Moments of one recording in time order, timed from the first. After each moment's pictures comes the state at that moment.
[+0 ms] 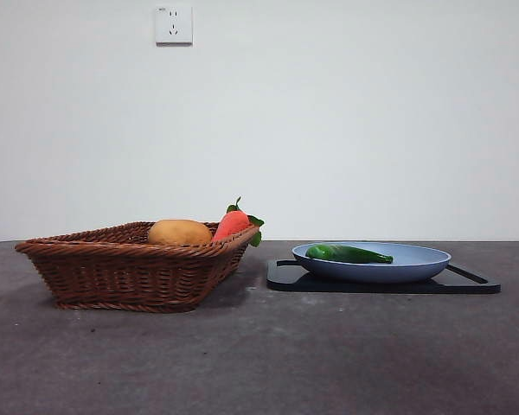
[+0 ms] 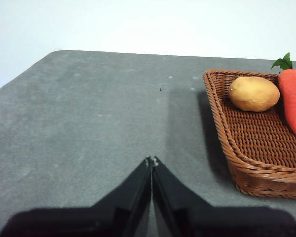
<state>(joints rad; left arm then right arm) 0.03 0.01 0.02 -0.16 0.00 -0.06 0.11 0.22 0.38 -0.18 -0.25 0.00</state>
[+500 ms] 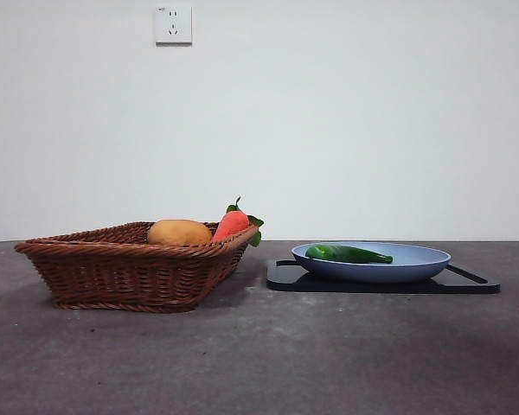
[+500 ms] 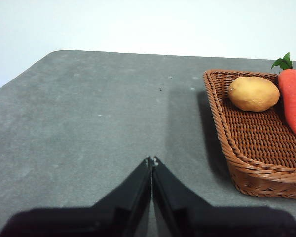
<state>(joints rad) 0.03 0.01 0.02 -0.16 0.00 -0.06 0.11 0.01 0.03 -0.10 -0.13 0.07</state>
